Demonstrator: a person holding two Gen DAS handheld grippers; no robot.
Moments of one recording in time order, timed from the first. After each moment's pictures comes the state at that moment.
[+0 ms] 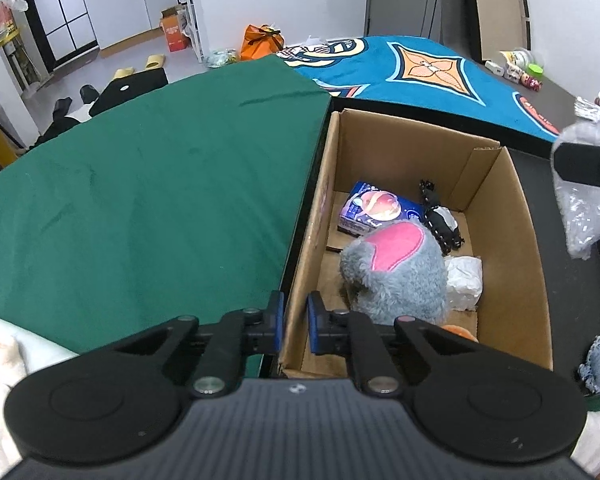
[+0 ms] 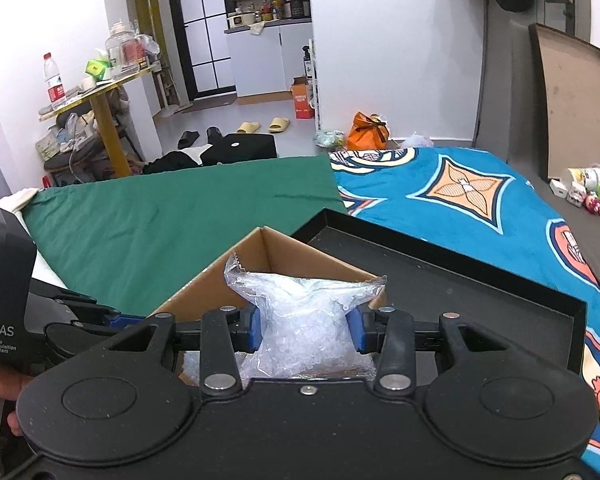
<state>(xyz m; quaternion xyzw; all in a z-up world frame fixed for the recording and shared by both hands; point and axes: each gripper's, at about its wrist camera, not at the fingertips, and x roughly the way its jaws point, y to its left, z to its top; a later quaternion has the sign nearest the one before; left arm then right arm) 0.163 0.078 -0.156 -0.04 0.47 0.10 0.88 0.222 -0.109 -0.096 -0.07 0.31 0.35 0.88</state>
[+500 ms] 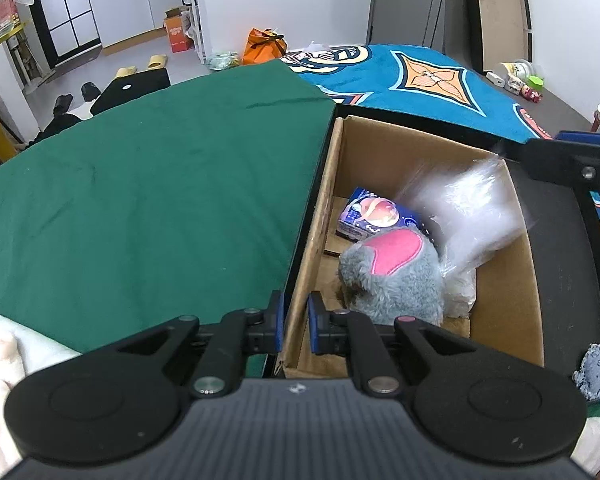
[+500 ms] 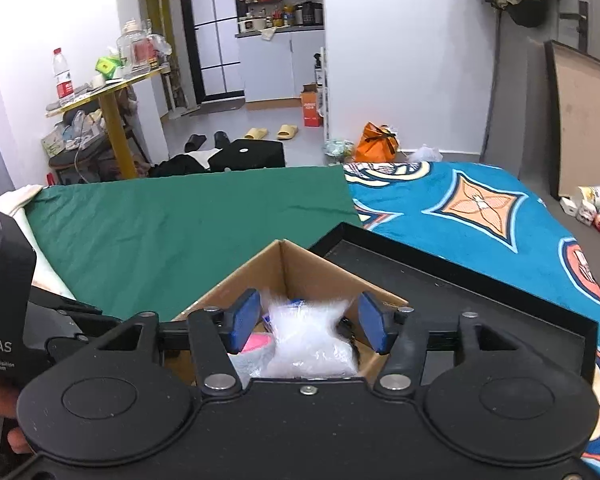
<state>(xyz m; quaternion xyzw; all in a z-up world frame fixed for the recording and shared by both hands) 0.161 0.082 -0.153 -0.05 0.46 0.11 0.88 0.219 -0.091 -0.092 -0.07 0.30 0.35 0.88</state>
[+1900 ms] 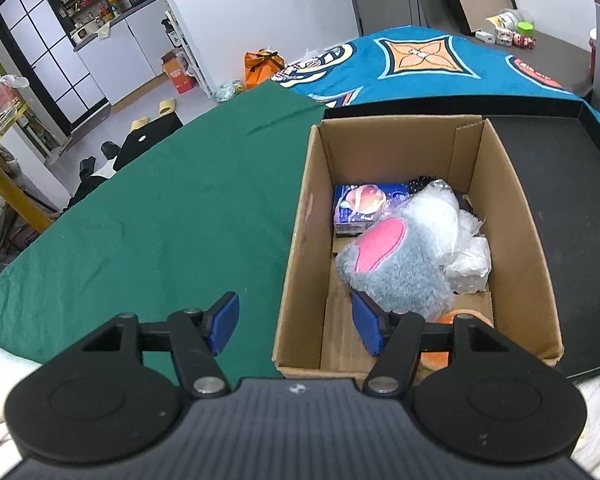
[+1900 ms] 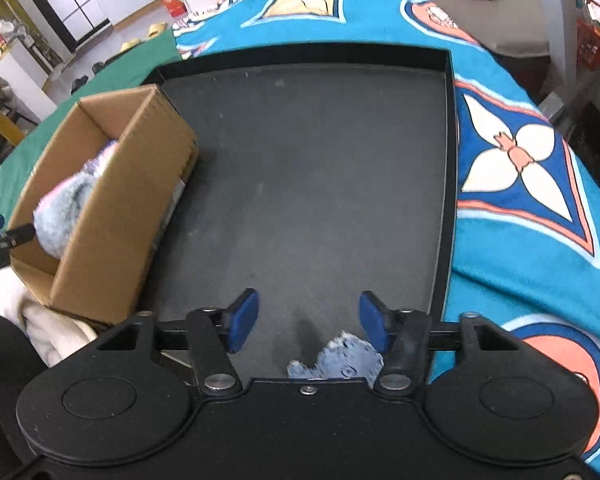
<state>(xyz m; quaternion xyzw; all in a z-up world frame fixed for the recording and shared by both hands) 0.162 0.039 -0.148 0.09 0.46 0.13 0.87 0.237 -0.243 -0.184 0.01 0.54 0.20 0.82</state>
